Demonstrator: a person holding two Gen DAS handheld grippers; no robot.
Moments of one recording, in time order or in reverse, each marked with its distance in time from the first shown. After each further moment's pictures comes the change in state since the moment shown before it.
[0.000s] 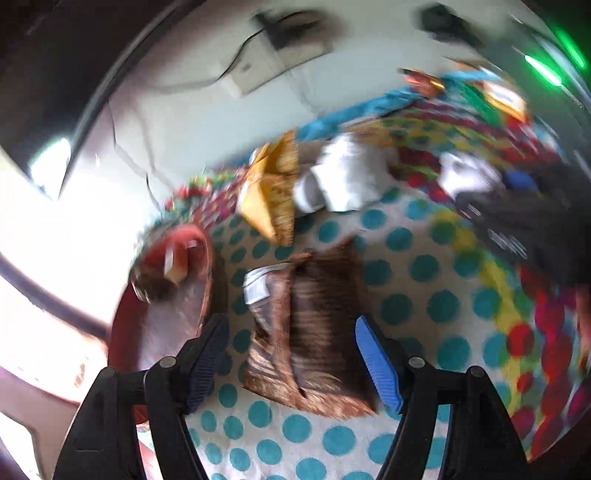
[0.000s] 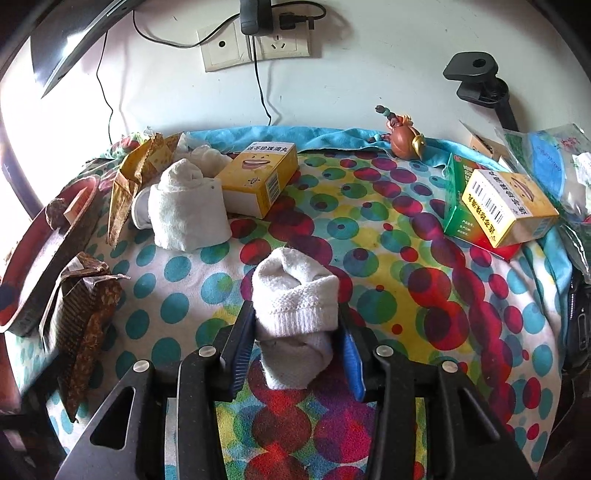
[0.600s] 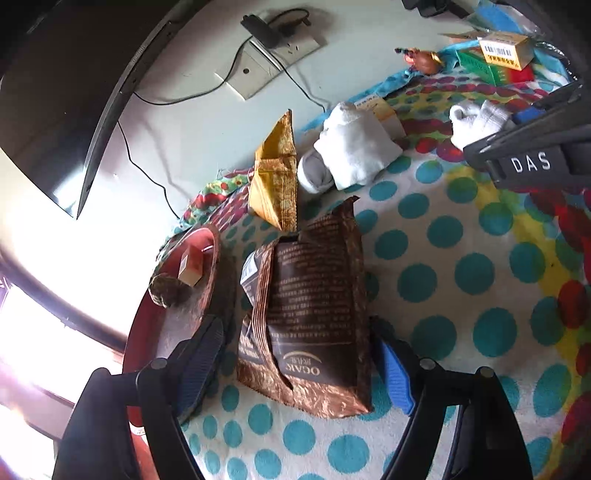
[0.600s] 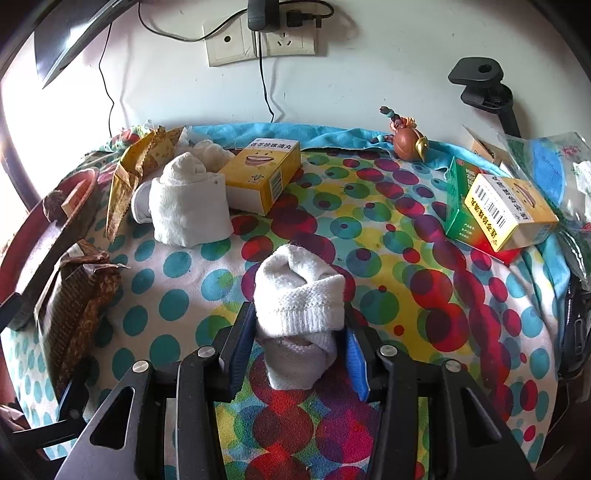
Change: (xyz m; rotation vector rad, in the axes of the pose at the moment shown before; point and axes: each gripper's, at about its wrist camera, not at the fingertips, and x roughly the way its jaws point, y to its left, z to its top) left arm 0.033 -0.005 -0.019 0.007 -0.060 0.135; right arm 0.001 0.005 0.000 -0.024 0.007 -0.017
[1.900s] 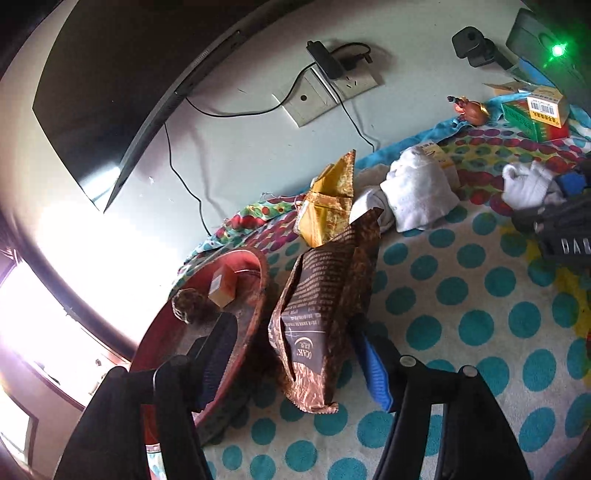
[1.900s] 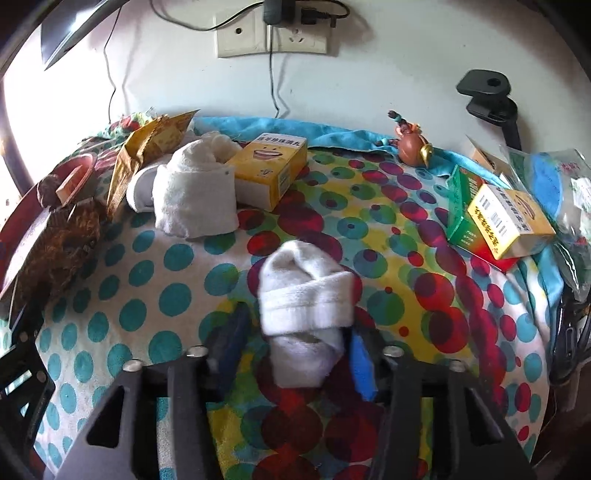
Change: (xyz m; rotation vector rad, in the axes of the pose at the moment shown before) left arm 0.002 0.034 0.000 -0.137 -0.128 0.062; right arm 0.001 0.012 -0.001 -0.039 0.009 -0.055
